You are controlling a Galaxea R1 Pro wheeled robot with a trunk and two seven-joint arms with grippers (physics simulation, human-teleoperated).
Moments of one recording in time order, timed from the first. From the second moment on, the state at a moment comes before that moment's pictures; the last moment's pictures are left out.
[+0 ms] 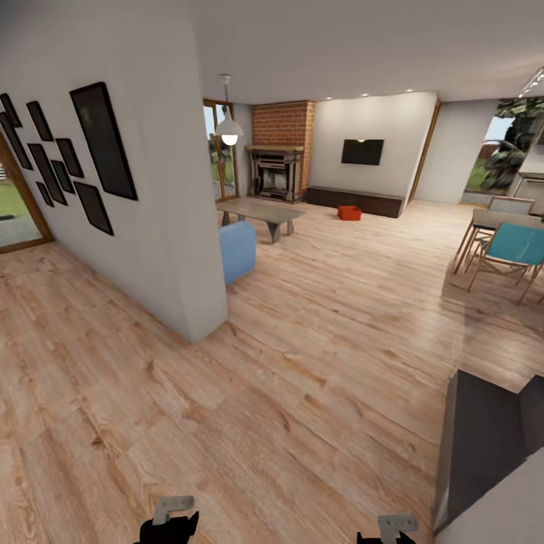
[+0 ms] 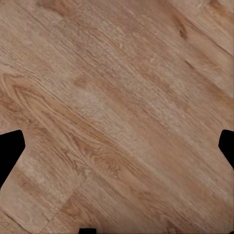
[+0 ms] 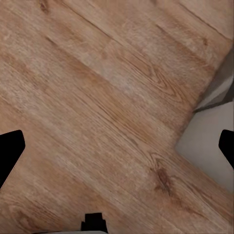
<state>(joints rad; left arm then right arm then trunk) -0.53 0.02 -0.12 0.07 0.23 -0.33 -0.11 -0.30 0.00 0.06 -0.32 0.01 -0.13 -0.17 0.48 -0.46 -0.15</state>
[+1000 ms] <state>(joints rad) -0.53 0.02 -0.12 0.07 0.24 -0.32 -0.10 -0.30 0.00 0.06 -0.32 0.01 -0.13 -0.17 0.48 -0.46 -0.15</state>
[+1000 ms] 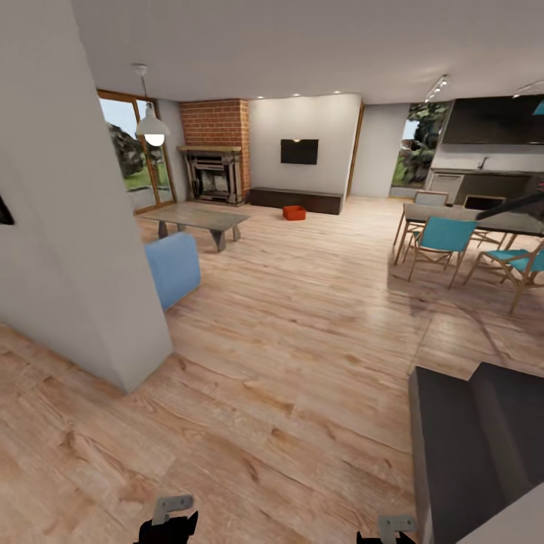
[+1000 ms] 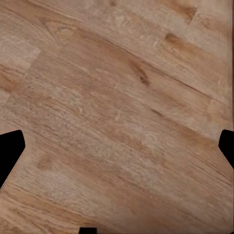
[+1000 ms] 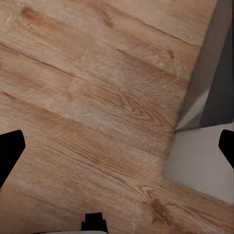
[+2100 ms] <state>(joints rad) -0.53 0.02 -0.12 0.07 0.24 -0.32 -0.10 -0.30 0.00 0.06 -0.32 0.01 -0.13 -0.17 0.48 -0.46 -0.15</state>
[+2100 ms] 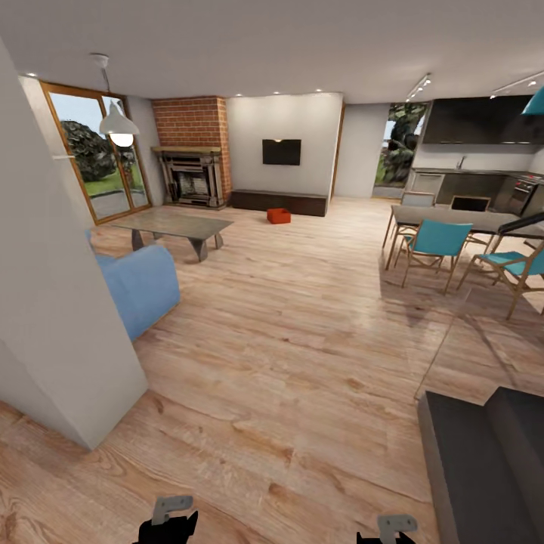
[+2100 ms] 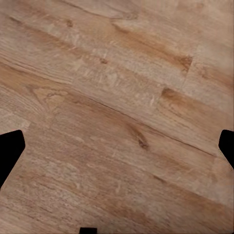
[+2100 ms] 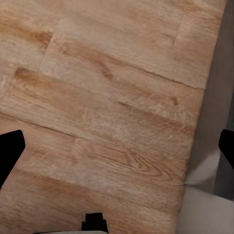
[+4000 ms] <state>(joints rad) -0.53 0.01 -0.12 0.07 0.24 -0.32 -0.07 -0.30 0.00 0.06 -0.32 0.01 -0.13 -0.17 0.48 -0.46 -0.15</state>
